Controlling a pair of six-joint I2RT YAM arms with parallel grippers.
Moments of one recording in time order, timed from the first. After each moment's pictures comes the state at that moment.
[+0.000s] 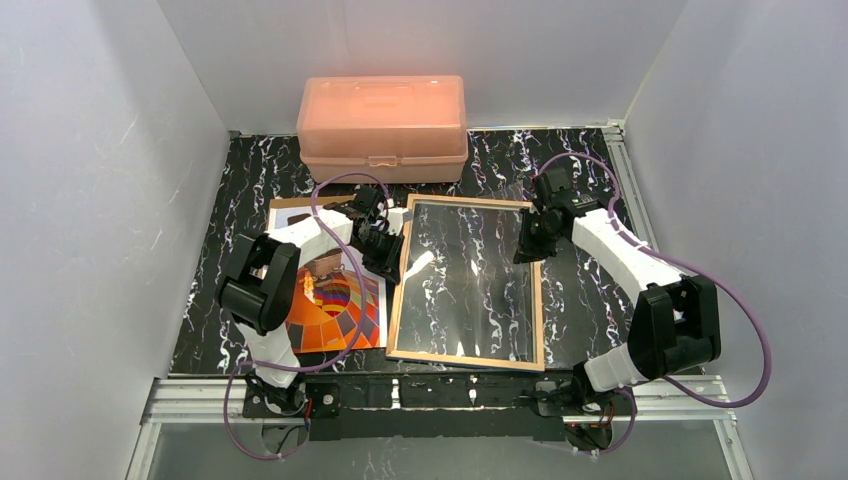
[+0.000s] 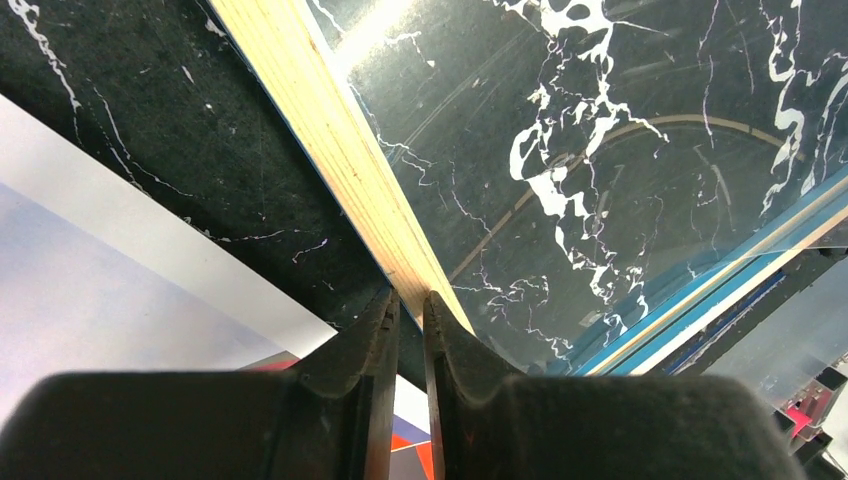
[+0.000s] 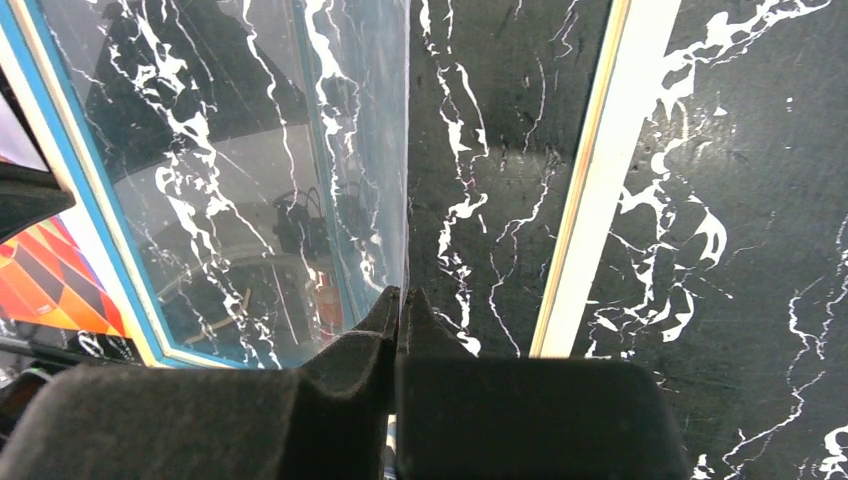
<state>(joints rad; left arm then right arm) -0.46 1.79 1.12 -0.60 0.44 -0.06 0.34 1.45 1.10 -0.80 -0.15 0.44</state>
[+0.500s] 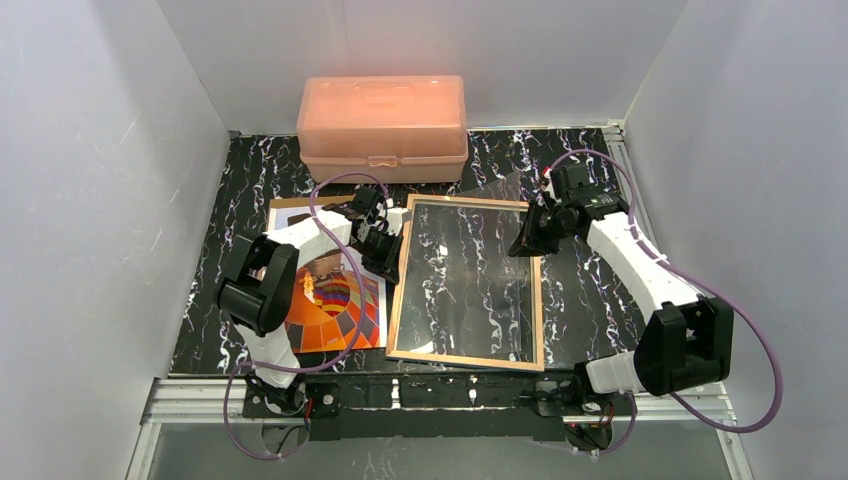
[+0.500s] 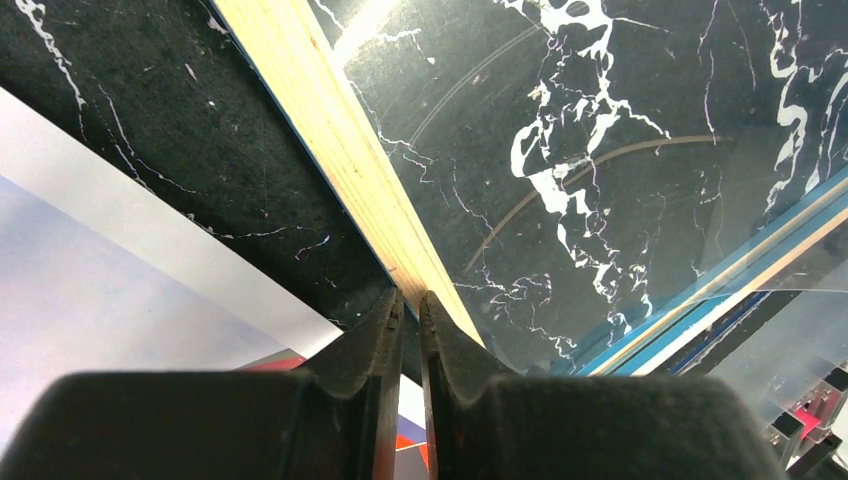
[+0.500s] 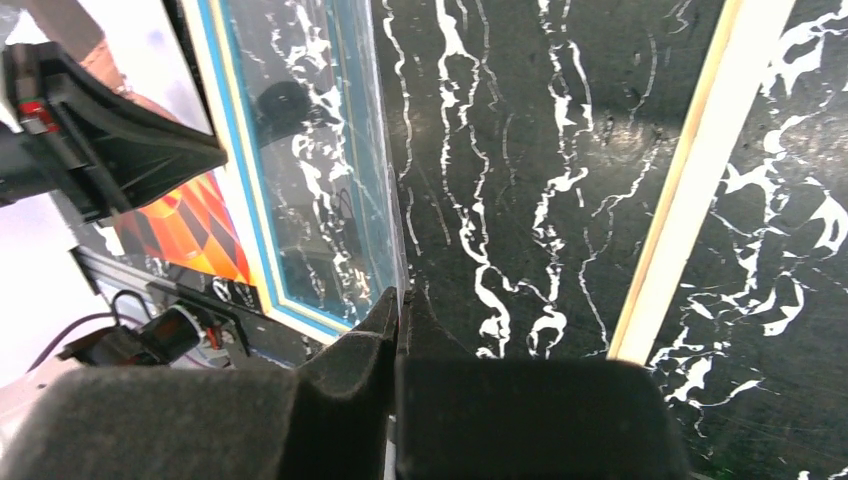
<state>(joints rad) -0.45 1.78 1.11 -0.60 0.44 -0.04 0.27 1.38 1.12 -0.82 -0.36 0.50</state>
